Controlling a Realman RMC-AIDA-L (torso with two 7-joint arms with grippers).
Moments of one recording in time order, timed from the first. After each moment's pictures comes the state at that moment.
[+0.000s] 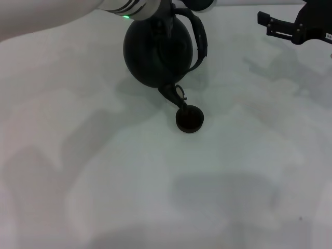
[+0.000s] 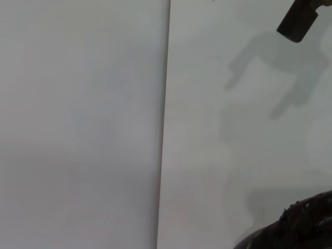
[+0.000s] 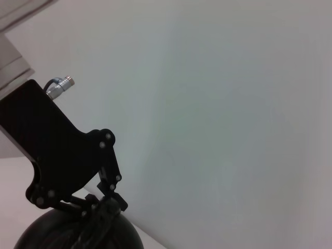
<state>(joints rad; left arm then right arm) -0.84 -2.08 1.85 1.25 2.83 0.99 -2.34 0.34 2.00 2.00 0.82 -1.38 1.09 -2.01</state>
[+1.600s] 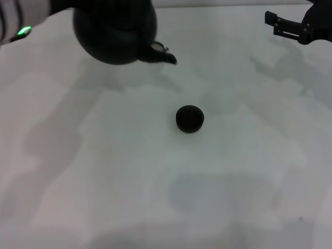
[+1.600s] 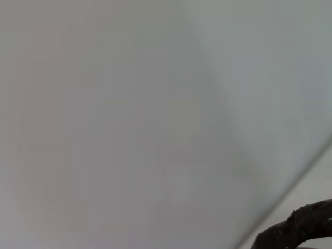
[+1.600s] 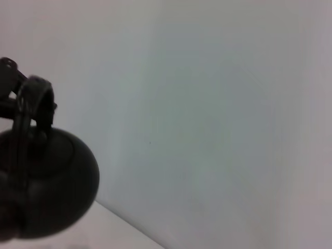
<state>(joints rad) -0.21 -2.08 1.68 1.69 2.63 0.66 -2.52 0.33 2.00 2.02 0.81 -1.39 1.09 -2.00</state>
